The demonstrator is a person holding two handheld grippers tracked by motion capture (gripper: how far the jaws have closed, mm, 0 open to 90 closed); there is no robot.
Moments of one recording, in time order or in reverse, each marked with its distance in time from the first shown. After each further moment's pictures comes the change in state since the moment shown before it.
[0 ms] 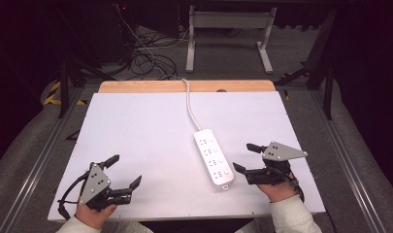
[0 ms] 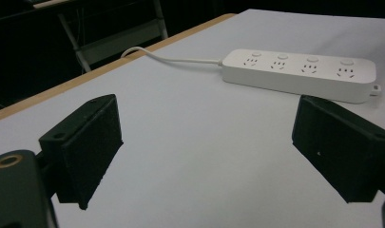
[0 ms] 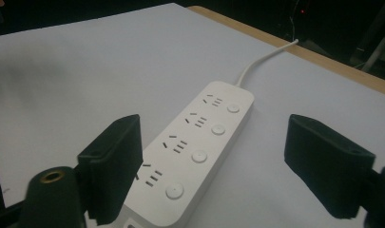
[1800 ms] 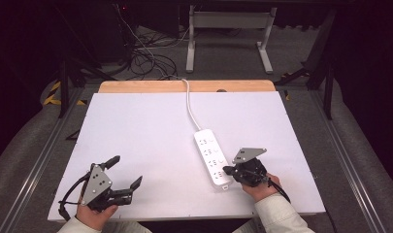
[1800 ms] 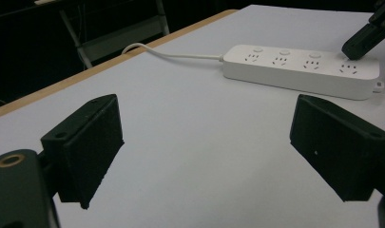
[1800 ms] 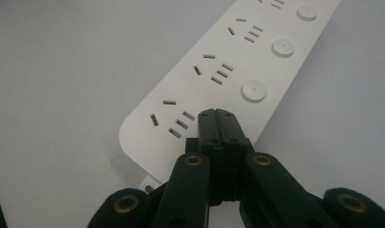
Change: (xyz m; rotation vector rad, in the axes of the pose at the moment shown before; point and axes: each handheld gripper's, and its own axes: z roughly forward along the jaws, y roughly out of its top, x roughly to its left) left arm -0.003 -0.001 0.001 0.015 0.009 -0.005; right arm 0.018 -0.017 0.061 0.360 0.087 -0.015
